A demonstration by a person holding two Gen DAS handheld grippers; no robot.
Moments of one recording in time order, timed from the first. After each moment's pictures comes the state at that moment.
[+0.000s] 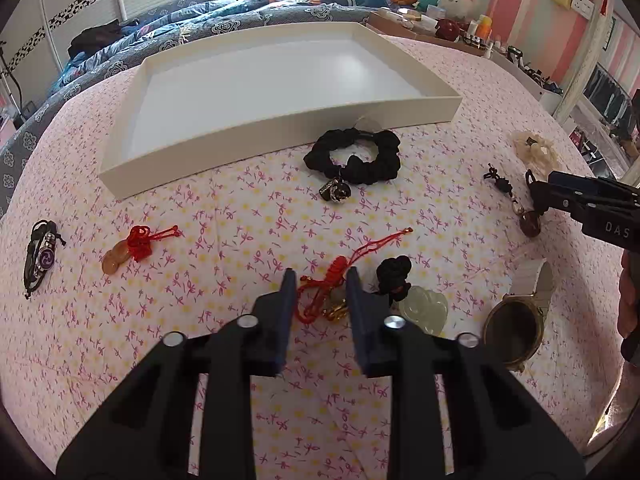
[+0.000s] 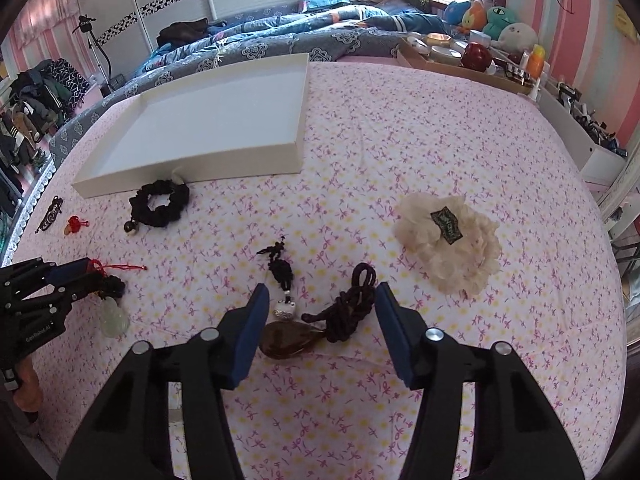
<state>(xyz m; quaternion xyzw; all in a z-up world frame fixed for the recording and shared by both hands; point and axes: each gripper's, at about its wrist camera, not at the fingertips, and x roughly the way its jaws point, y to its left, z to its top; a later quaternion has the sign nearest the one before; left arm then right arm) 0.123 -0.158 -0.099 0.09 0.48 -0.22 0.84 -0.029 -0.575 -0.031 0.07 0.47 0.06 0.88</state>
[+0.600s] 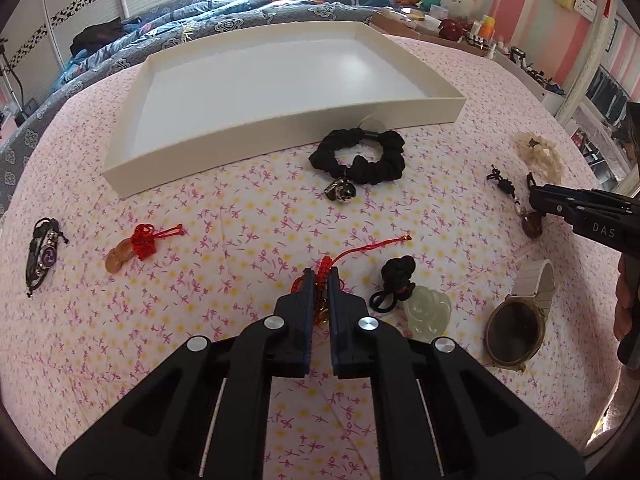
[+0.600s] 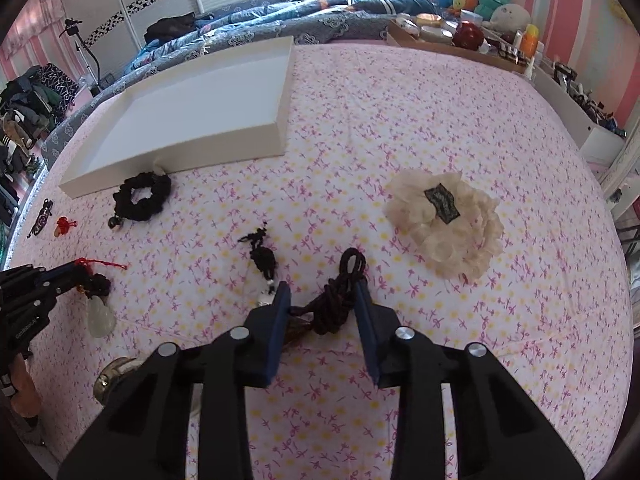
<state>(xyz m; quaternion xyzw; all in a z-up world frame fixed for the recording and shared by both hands) 0.123 -0.155 -0.098 0.09 0.49 -0.22 0.84 -0.023 -0.580 -0.046 0.09 0.49 0.04 0.87</state>
